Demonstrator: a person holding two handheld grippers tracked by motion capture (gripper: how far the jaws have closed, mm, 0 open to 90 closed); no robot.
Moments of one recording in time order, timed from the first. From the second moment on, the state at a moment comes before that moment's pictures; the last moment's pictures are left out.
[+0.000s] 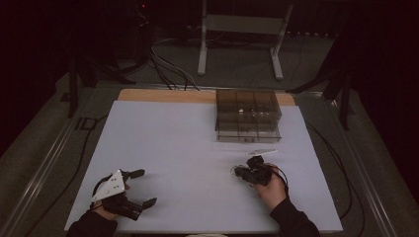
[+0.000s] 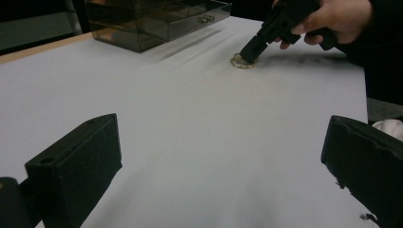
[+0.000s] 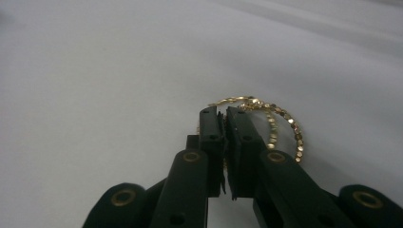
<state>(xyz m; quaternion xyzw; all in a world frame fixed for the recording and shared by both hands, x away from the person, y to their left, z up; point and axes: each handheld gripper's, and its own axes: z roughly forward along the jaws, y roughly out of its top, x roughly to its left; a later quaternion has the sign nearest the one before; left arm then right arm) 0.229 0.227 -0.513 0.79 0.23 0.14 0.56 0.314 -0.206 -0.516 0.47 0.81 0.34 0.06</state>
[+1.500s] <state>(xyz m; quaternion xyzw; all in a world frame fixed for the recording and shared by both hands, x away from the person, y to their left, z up) 0.230 0.226 -0.513 0.78 0.22 0.14 0.56 0.311 -0.223 -0.427 0.42 0.80 0.40 0.16</state>
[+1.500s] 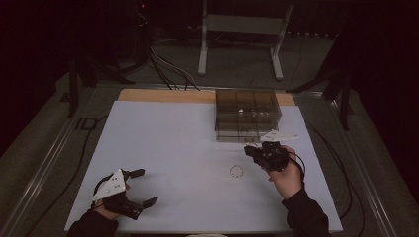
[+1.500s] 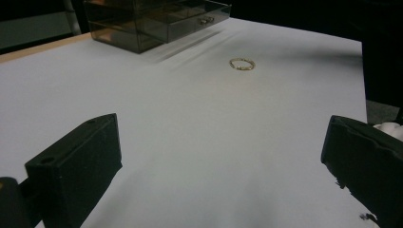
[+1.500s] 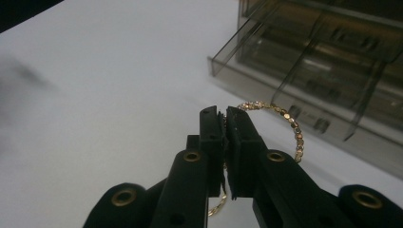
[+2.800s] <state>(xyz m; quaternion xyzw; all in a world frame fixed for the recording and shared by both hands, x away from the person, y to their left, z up) 0.230 0.226 -0.512 0.78 0.22 0.14 0.56 0.382 -0.268 -0.406 0.47 0.77 0.37 0.22</state>
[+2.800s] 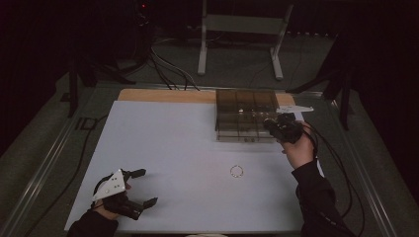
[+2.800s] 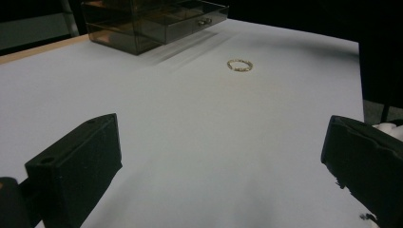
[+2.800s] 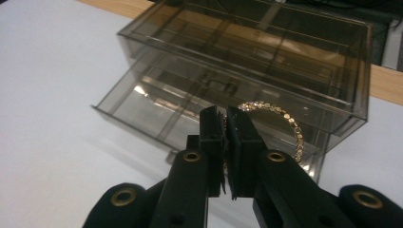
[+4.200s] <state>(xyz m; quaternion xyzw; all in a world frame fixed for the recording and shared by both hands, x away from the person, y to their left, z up) 0.230 0.226 -0.512 0.78 0.22 0.14 0.57 0.412 -0.275 -0.437 0.49 0.77 0.38 0.17</state>
